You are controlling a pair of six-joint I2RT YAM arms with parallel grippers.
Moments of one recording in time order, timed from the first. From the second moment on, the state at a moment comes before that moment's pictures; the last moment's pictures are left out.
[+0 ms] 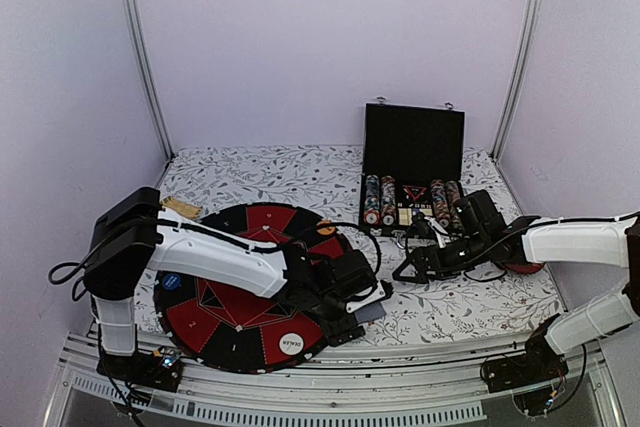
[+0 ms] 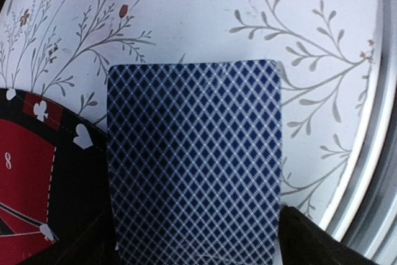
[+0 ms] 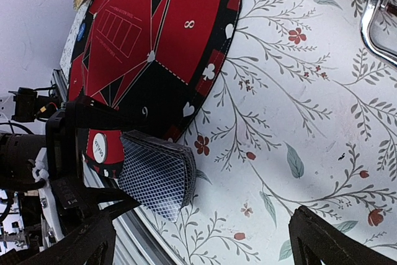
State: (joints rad) left arm -1.28 2.02 1.33 -0.45 -0.16 0.04; right arm 0.58 1.33 0.62 -0.19 -0.57 0.36
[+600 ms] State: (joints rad) left arm -1.22 1.99 1.23 -0.29 -0.04 0.09; right arm 0.58 1.36 0.59 -0.11 -0.63 0.40
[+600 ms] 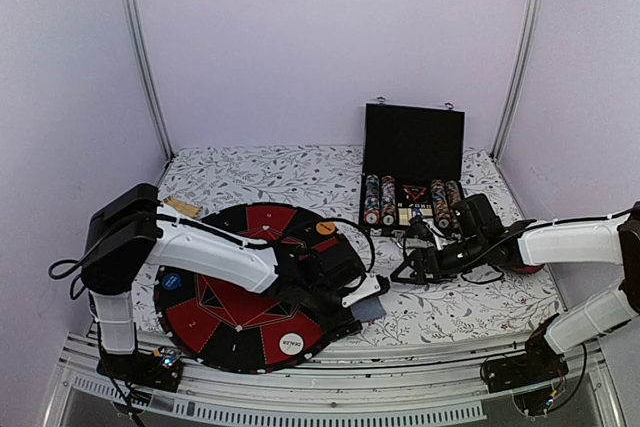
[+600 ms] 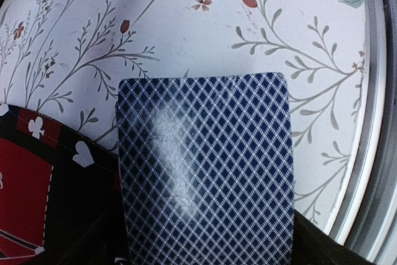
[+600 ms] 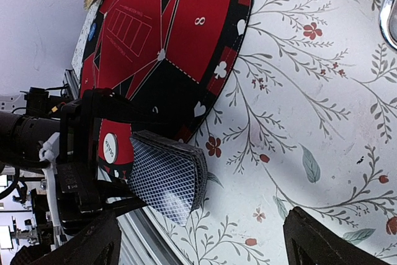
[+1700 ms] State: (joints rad) left arm -1.17 1.43 0.79 -0.02 0.05 0.08; right arm 0.69 1.32 0.80 -0.23 -0.64 -0.64
